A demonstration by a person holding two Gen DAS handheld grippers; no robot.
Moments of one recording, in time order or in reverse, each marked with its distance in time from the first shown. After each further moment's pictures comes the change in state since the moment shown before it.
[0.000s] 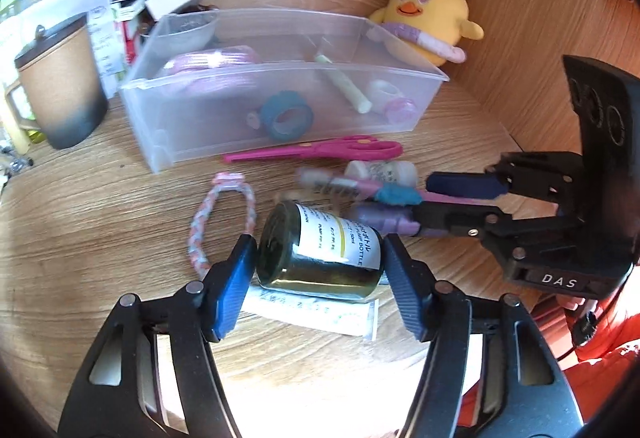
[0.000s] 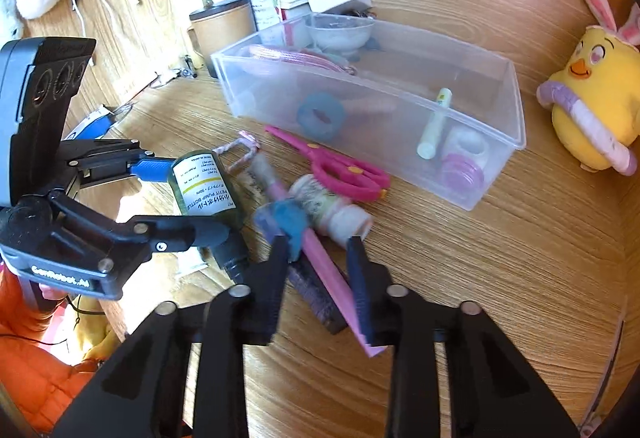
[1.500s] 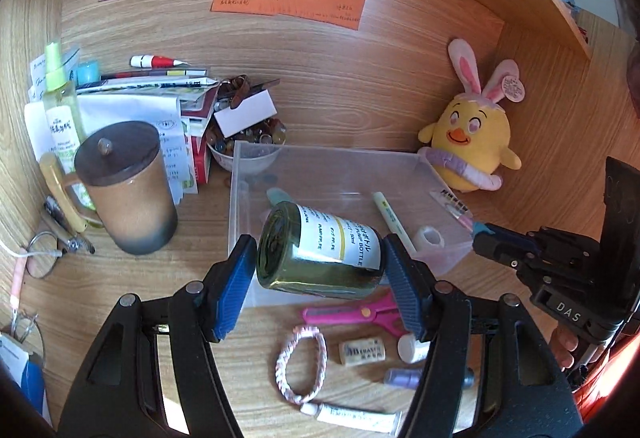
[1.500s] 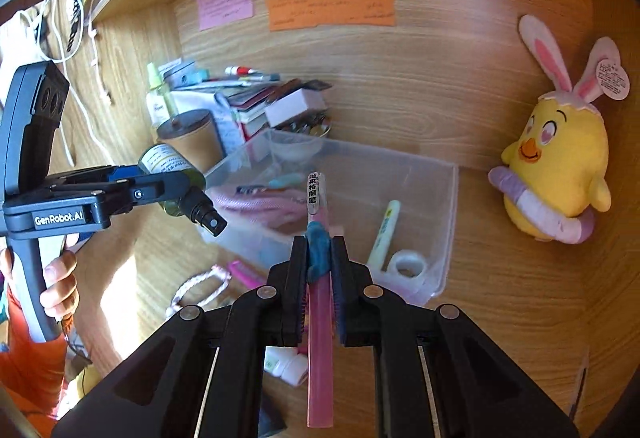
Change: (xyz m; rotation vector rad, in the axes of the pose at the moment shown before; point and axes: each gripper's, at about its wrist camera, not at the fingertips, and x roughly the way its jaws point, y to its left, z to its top) left arm -0.042 0.041 0.094 -0.100 -0.232 0.086; right arm -0.042 -0.026 0.065 0.108 -0.255 -0.096
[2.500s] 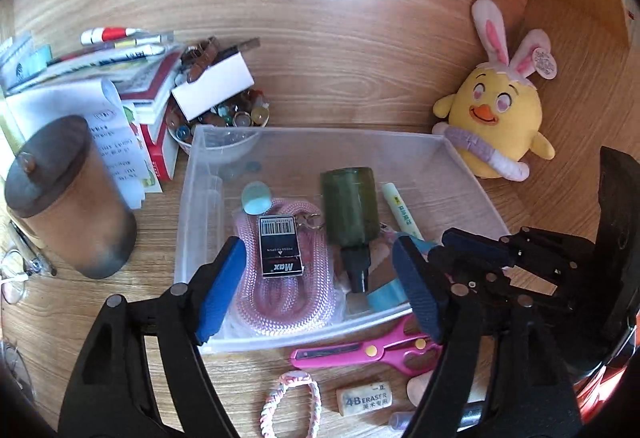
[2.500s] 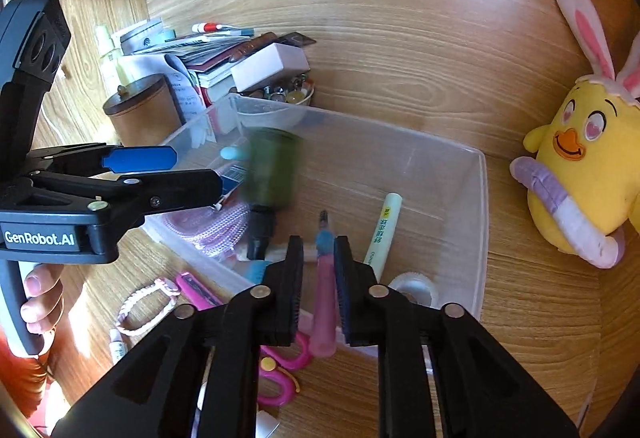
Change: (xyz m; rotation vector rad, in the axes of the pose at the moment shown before) left arm 0.069 -0.007 0.020 0.017 0.134 -0.007; right arm 0.078 -0.014 0.011 -0.026 0.140 -0.023
